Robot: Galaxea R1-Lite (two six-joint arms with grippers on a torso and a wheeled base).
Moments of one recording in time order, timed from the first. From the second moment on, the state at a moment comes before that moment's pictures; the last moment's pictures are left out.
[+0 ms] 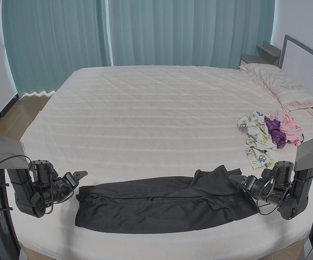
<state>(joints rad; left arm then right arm) 0.05 2.30 -0.42 -1.33 -0.26 -0.74 0.11 2.32 -0.32 -1.53 0.31 0.70</state>
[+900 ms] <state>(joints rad) -0.07 2.24 -0.47 -1.17 -0.10 -0.80 0.17 2.36 -0.24 -1.55 0.20 0.73</state>
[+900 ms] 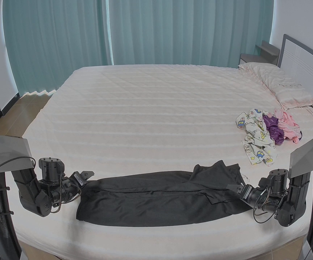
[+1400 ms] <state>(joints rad) -0.08 2.31 -0.54 -1.17 0.02 -0.80 0.17 2.36 -0.25 -1.55 0.20 0.73</state>
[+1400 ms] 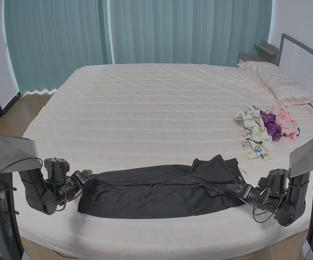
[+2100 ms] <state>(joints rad) -0.11 2.34 -0.59 -1.18 0.12 -0.80 0.17 2.36 -0.25 -1.55 0.20 0.73</state>
